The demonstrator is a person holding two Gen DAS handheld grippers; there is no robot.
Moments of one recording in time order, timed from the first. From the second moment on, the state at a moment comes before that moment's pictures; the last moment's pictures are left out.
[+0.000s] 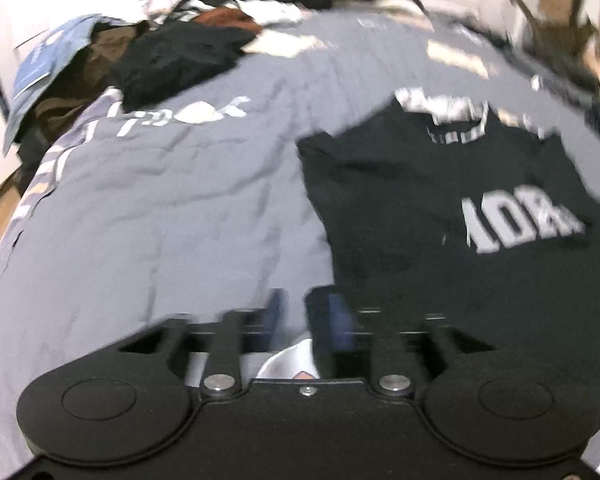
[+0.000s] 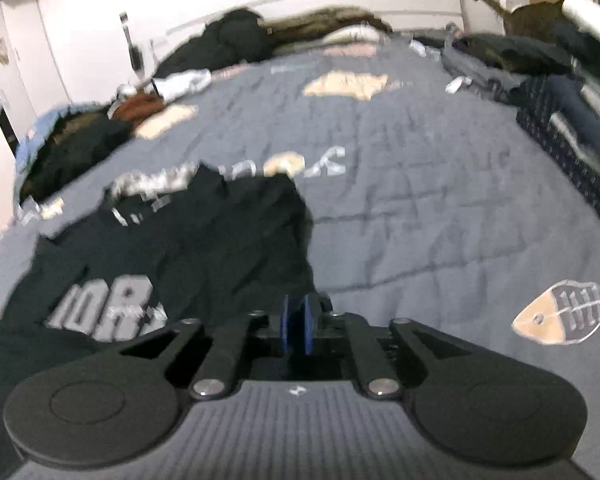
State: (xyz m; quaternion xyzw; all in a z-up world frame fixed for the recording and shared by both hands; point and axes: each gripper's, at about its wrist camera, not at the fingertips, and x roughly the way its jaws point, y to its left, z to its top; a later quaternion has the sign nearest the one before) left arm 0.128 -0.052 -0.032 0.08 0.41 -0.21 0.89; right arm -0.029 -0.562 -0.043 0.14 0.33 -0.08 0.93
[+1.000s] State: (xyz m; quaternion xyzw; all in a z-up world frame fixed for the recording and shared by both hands) left arm 0.148 -0.044 0.006 -0.07 0.34 -0.26 0.90; right arm -0.033 -0.578 -0.023 0.24 0.26 -0.06 0.93
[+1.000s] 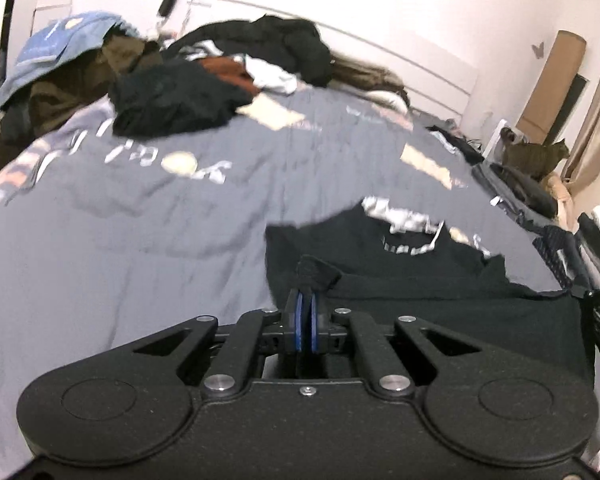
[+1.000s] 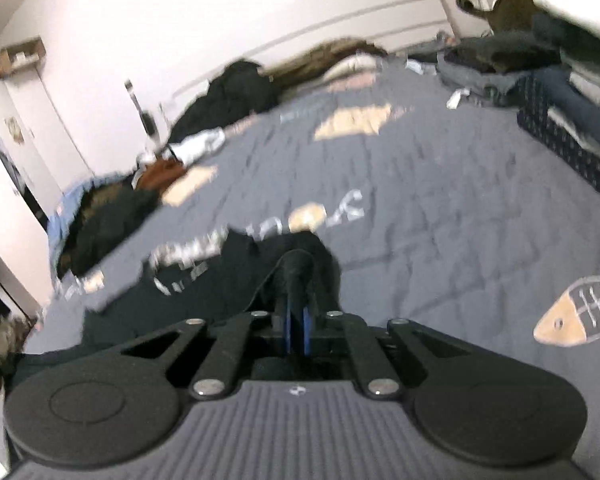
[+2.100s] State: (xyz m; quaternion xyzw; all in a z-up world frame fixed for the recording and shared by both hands) left arm 0.286 -0.108 -0.025 -0.03 0.34 -0.16 0.93; right arm 0.174 -0.636 -0.045 0.19 0.32 -0.11 0.92
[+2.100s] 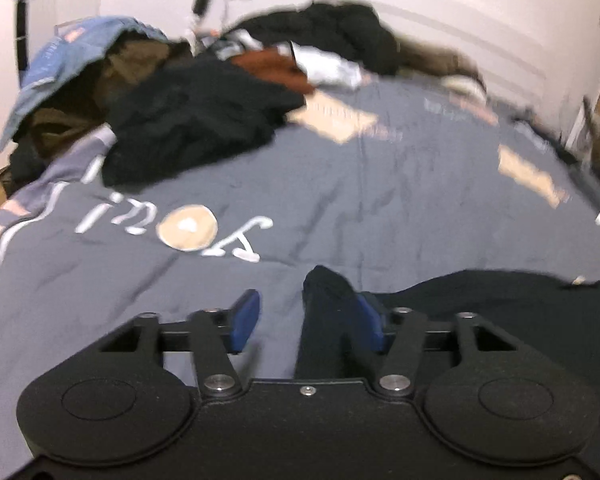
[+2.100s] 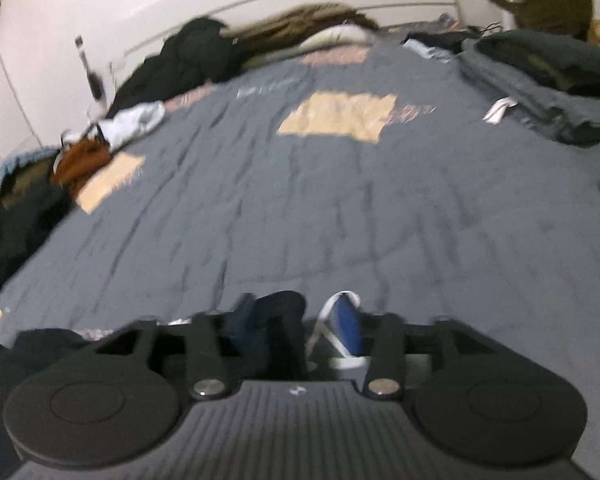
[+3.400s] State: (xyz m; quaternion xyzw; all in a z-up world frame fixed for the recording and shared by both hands) left arm 0.081 -0.097 -0.041 -0.15 0.38 -0.16 0.90; right arm -0.090 -0.533 -0.071 -0.06 0.33 -0.13 0.93
